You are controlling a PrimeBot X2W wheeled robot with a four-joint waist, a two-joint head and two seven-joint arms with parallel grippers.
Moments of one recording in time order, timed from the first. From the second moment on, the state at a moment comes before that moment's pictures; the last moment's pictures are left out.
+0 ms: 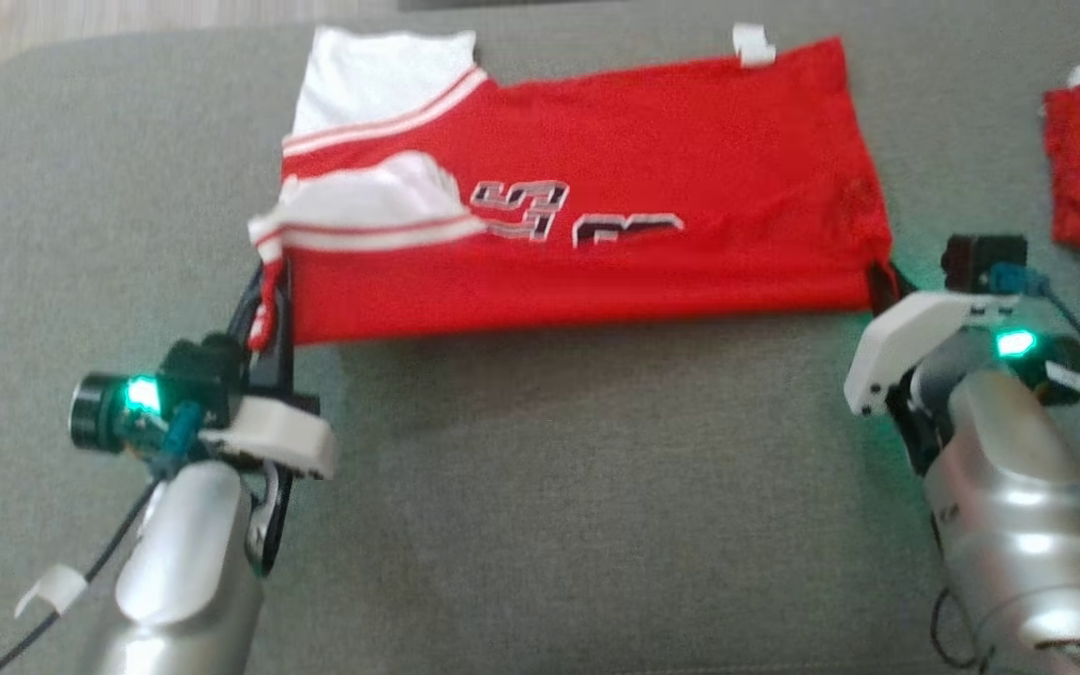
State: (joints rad) left arm -0.46 0.15 -0.24 0.59 -0.14 0.03 -0.25; right arm -0.70 -0.06 -0.19 1.06 -0.12 0.13 -0.01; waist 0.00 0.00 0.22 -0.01
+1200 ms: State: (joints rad) left arm -0.14 0.21 -0.32 0.42 -0.19 0.05 -0.06; right arm -0.21 -0.05 -0.13 0.40 0.16 0.13 0.14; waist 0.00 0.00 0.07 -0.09
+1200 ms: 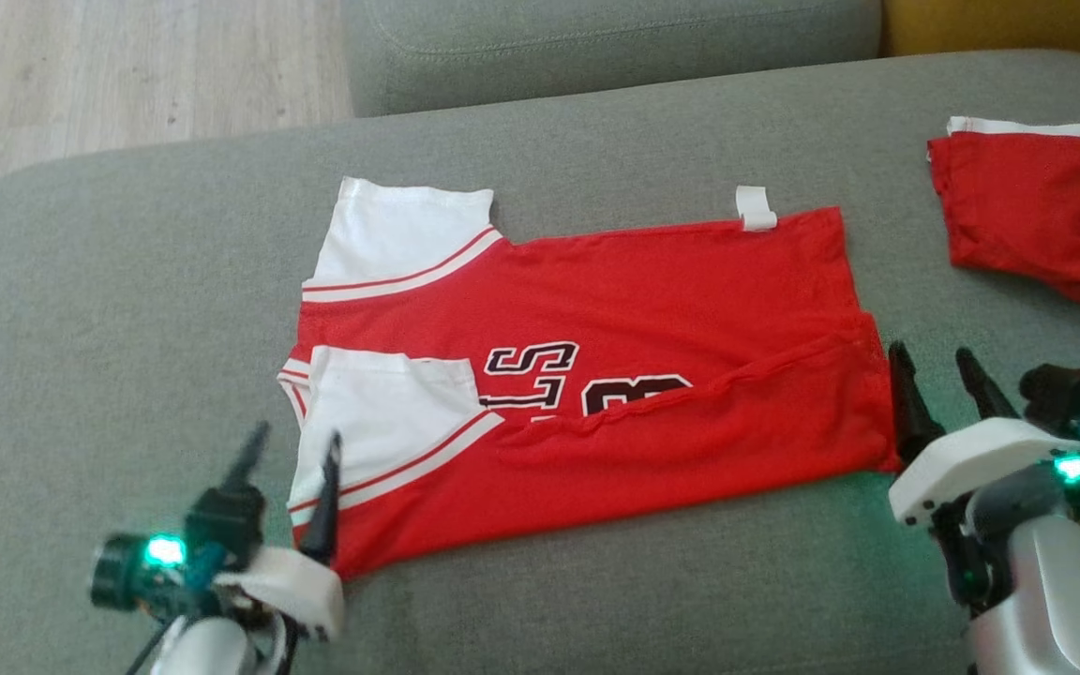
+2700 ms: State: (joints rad) left arm -1.07 0.52 -0.68 0.82 -0.57 -0.13 0.24; right arm -0.36 -0.05 0.15 0.25 0.38 0.13 -0.25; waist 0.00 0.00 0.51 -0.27
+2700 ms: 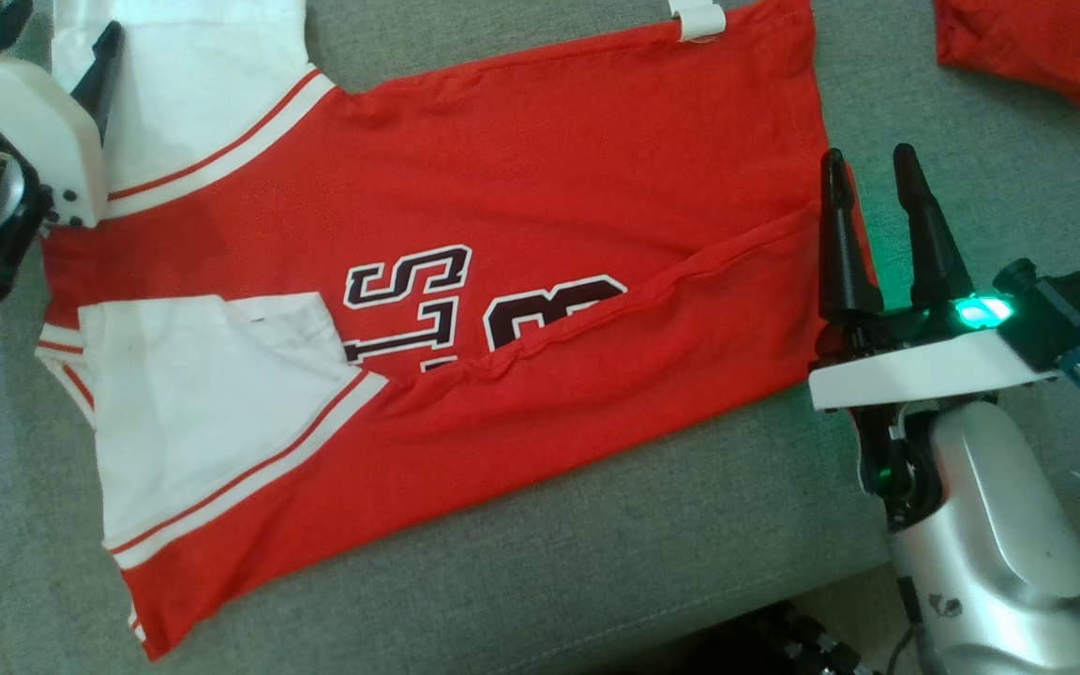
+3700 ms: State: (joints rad) left arm -1.12 0.46 -0.84 0.82 -0.67 -0.09 -0.17; right arm -0.37 -0.05 0.02 0.23 0.21 0.13 -0.15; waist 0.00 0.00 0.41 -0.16
